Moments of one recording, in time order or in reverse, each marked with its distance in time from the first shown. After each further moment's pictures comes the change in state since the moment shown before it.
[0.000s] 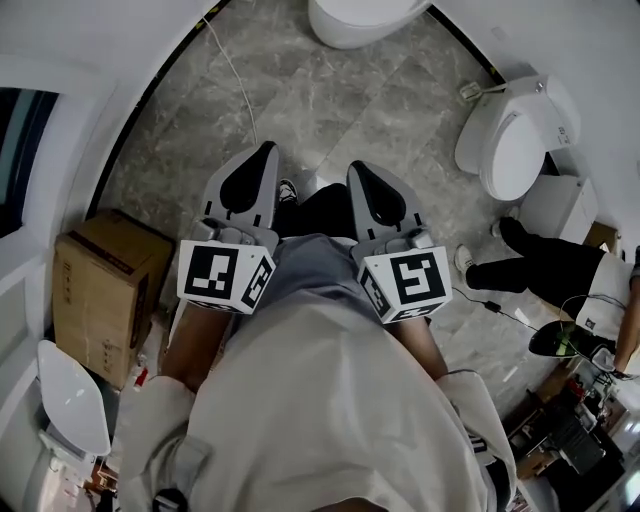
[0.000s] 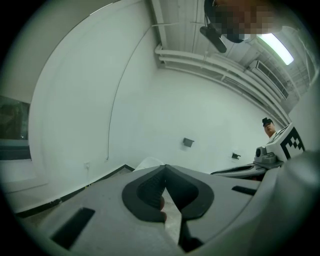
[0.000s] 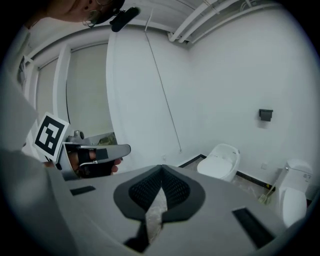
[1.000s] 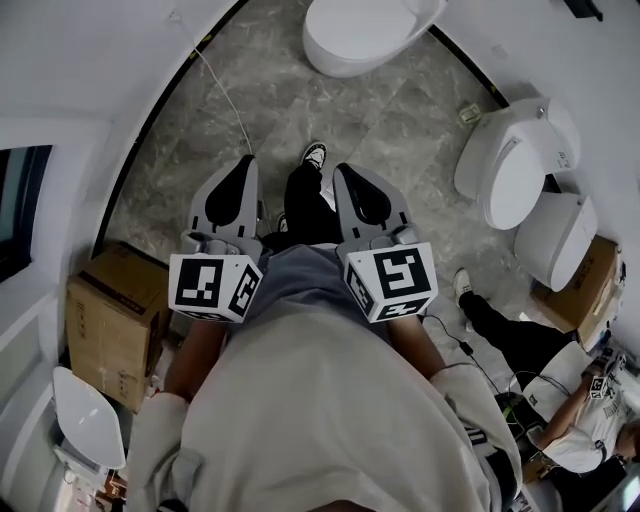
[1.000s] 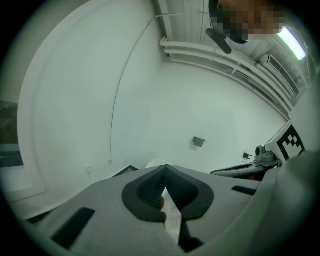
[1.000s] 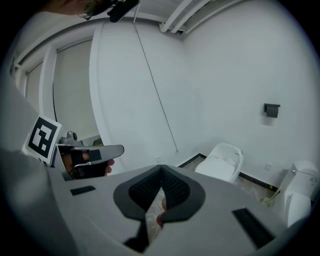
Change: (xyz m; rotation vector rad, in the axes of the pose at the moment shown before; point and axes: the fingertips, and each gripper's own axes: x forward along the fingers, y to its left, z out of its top) left arm 0.123 0.081 0.045 -0.003 0.032 0.056; right arm 0.132 -0.073 0.059 0.036 0.038 -0.012
